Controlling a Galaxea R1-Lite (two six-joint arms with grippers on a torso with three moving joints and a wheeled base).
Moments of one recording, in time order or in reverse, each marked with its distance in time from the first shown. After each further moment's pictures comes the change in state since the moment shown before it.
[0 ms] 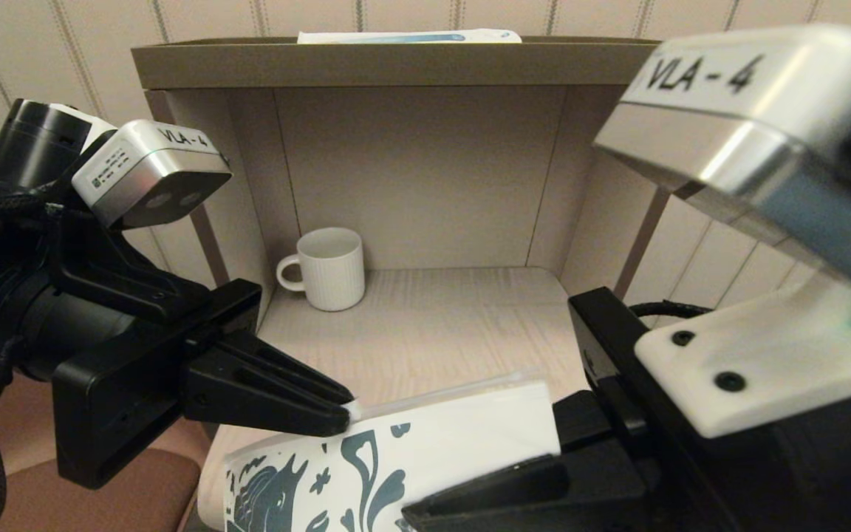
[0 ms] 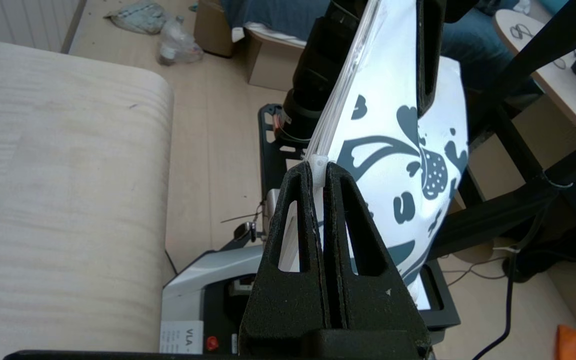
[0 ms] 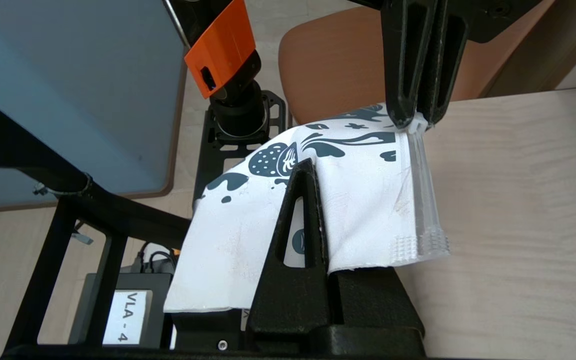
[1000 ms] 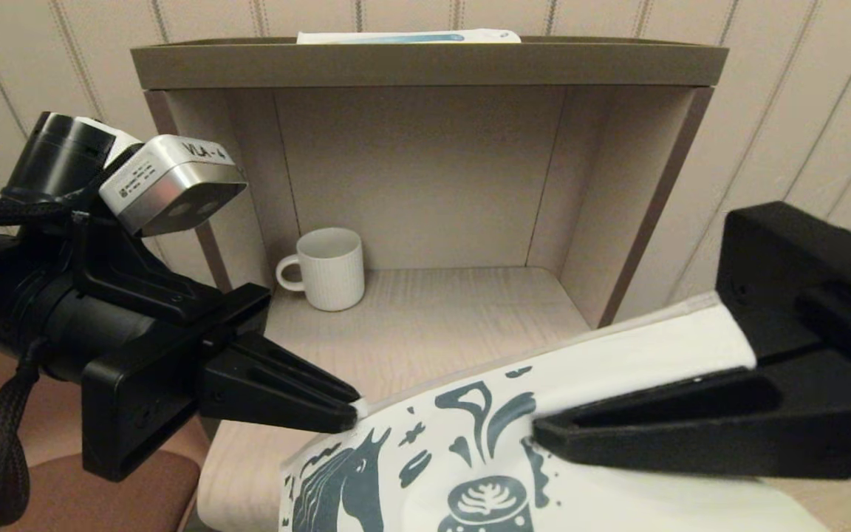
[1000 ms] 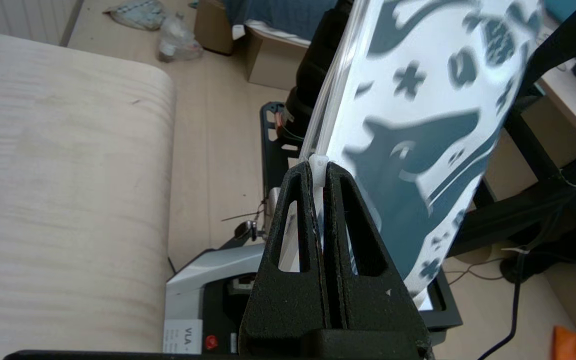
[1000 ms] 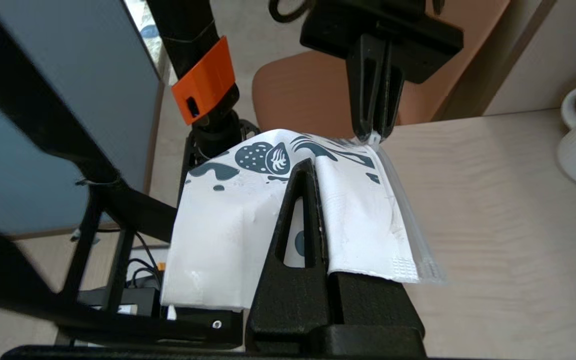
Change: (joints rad) left arm 0.006 0.026 0.002 0.000 -0.002 0.013; right arm -0.071 -0.129 0.007 0.001 0.001 -0.003
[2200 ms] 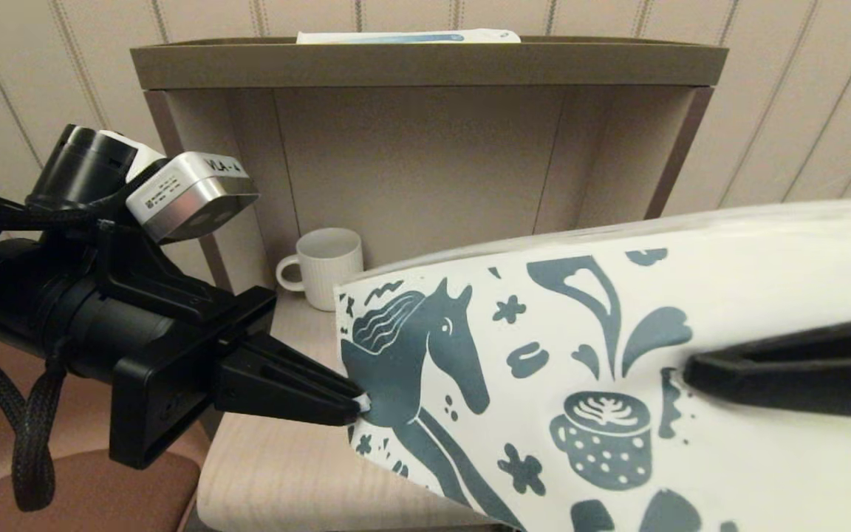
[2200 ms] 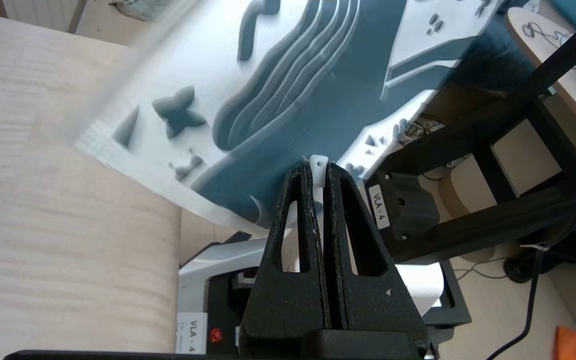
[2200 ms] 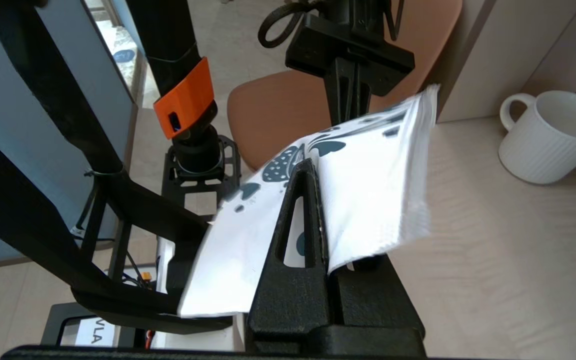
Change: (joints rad) left arm 0.008 0.028 -0.001 0.001 0.000 0.021; right arm -0.073 -0.106 0.040 -0.002 0.002 -0.001
